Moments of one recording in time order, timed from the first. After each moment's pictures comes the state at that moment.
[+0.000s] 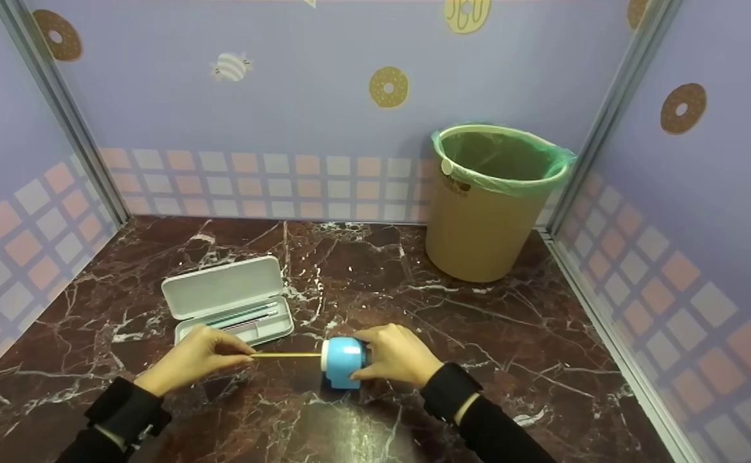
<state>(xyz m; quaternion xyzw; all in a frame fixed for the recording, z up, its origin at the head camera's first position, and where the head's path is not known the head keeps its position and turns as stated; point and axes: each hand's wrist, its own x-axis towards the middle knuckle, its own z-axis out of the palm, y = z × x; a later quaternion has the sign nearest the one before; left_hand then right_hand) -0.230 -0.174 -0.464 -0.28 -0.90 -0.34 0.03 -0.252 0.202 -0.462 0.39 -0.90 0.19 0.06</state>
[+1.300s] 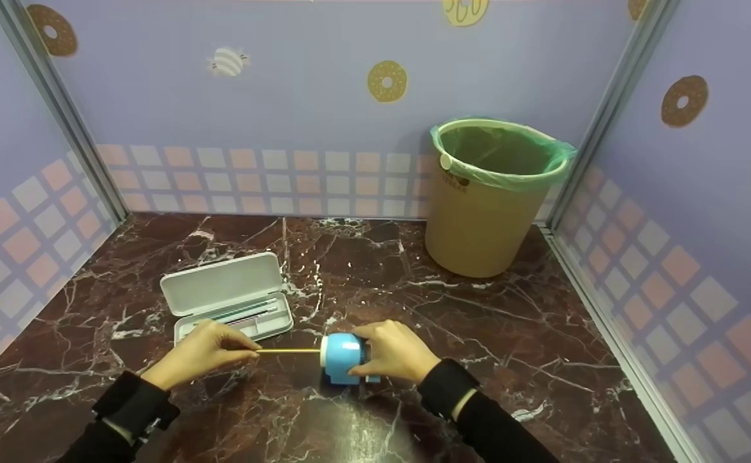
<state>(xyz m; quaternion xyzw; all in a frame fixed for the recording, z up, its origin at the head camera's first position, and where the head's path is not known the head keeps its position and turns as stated) -0.234 -0.163 -0.465 -0.30 -0.89 -0.34 0.04 -0.251 0.200 -0.463 0.40 -0.90 0.19 0.06</state>
